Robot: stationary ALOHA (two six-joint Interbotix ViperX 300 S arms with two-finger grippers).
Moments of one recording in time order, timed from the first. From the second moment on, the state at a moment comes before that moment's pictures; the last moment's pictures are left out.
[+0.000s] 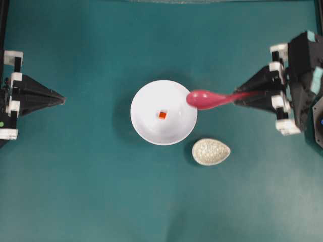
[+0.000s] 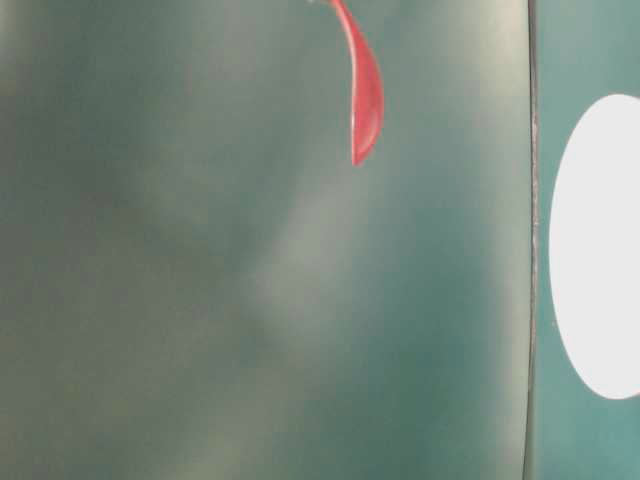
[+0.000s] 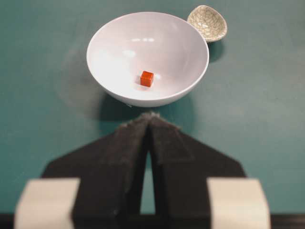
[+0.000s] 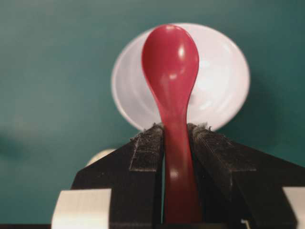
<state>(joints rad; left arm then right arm) 0.03 -0.96 1.18 0.01 0.15 0.01 -0.13 -0.66 0.89 0.34 0.31 -0.25</state>
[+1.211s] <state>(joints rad) 0.03 -0.96 1.18 0.01 0.15 0.02 -0.15 -0.14 0.44 0.27 0.84 -0.16</state>
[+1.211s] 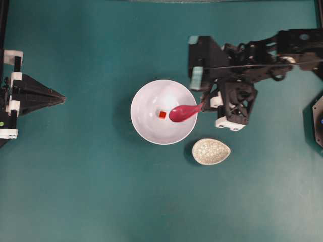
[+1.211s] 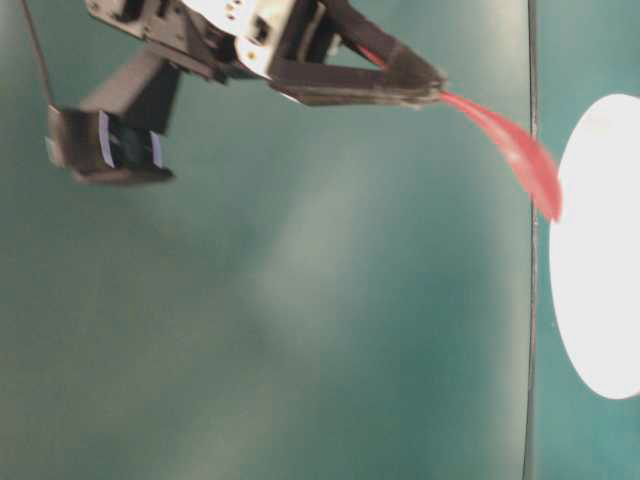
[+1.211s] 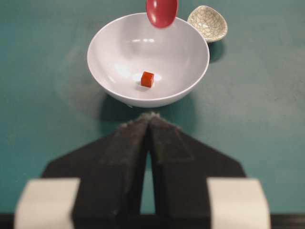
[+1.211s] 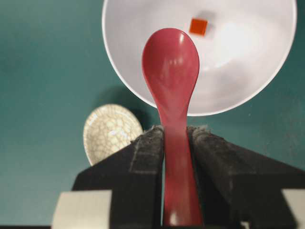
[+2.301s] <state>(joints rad) 0.03 -0.97 1.18 0.01 0.15 0.02 -0.15 0.06 0.37 0.18 0.82 -0.16</state>
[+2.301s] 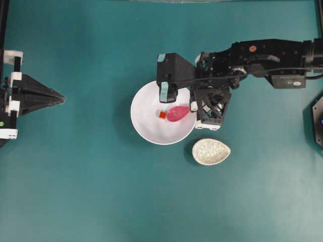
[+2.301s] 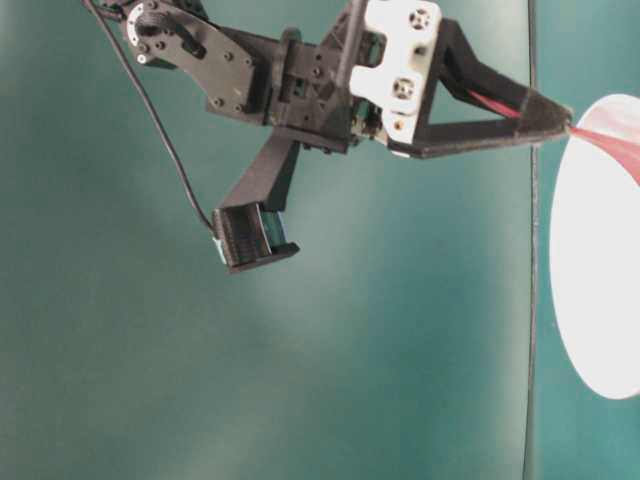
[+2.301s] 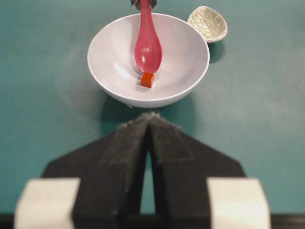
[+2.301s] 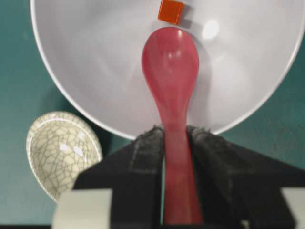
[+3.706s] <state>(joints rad) 0.03 -0.97 1.18 0.01 0.15 0.02 -0.12 0.12 0.31 0.18 0.65 -0.16</state>
